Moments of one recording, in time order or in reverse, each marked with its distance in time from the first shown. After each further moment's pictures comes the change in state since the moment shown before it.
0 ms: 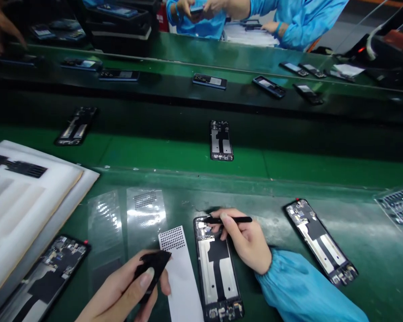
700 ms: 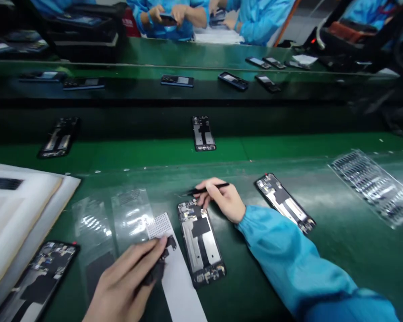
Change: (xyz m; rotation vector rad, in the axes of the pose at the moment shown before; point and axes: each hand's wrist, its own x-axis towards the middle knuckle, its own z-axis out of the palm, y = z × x) left_hand 0.000 -0.020 0.002 1.236 0.218 0.836; right_hand 0.021 0.017 -0.014 0.401 -0.082 0.015
